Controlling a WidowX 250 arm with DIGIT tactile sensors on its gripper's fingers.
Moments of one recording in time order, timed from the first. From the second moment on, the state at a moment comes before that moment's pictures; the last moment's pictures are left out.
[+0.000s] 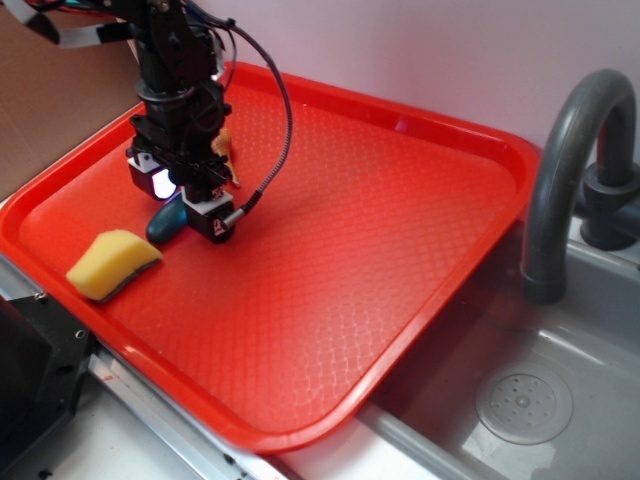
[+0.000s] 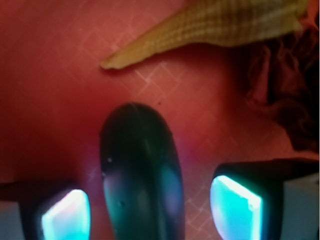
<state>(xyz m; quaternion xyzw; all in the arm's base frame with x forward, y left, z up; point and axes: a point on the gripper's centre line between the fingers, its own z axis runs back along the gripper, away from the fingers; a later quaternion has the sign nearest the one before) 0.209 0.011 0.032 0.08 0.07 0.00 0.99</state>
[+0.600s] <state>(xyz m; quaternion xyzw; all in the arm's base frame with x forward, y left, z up) 0.207 0.009 0.038 0.08 0.04 0.02 1.00</state>
